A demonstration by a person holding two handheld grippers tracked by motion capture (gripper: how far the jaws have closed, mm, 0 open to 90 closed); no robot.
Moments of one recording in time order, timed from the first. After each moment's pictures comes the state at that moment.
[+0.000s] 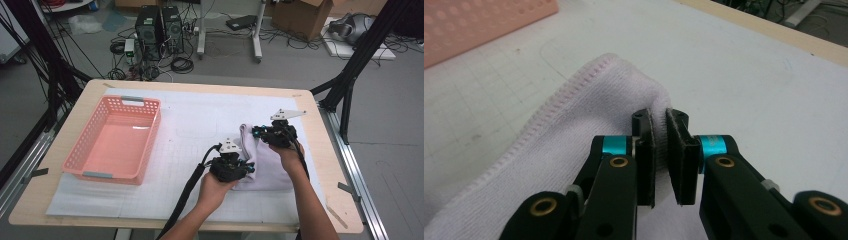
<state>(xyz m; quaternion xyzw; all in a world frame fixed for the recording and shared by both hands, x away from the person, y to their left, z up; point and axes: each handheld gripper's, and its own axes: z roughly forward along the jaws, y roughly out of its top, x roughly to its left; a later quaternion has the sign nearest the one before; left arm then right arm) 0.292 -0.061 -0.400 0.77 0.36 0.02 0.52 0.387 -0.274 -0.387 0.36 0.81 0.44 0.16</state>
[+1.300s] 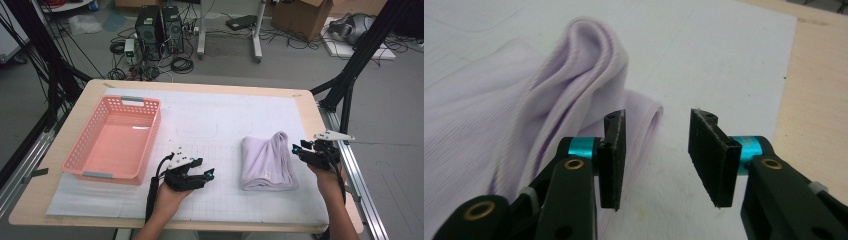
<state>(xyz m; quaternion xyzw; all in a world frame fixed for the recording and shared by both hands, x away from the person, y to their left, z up) 0.276 0.059 -0.434 0.76 0.36 0.11 0.54 0.319 -0.374 -0.397 0.47 0.76 0.38 0.24</state>
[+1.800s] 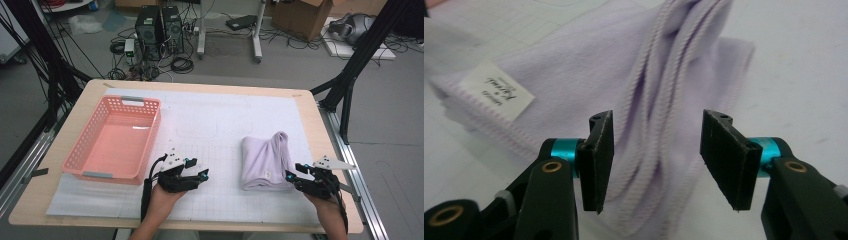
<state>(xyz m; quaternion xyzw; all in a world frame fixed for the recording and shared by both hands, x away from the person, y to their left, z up) 0.273 0.072 -0.436 0.75 0.36 0.12 0.54 0.254 -0.355 -0.417 0.45 0.76 0.42 0.18</state>
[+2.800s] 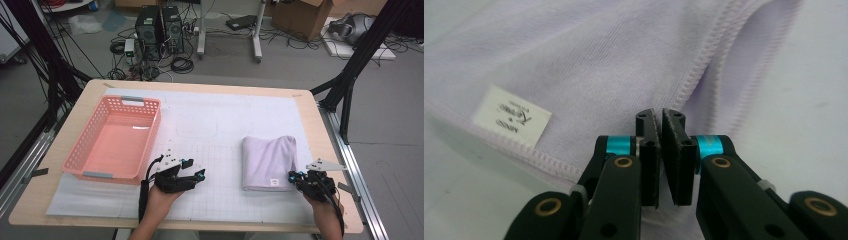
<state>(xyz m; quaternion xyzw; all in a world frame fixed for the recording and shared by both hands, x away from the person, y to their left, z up) 0.272 0.080 -0.439 0.75 0.37 0.12 0.54 0.251 -0.351 -0.421 0.48 0.78 0.34 0.20</state>
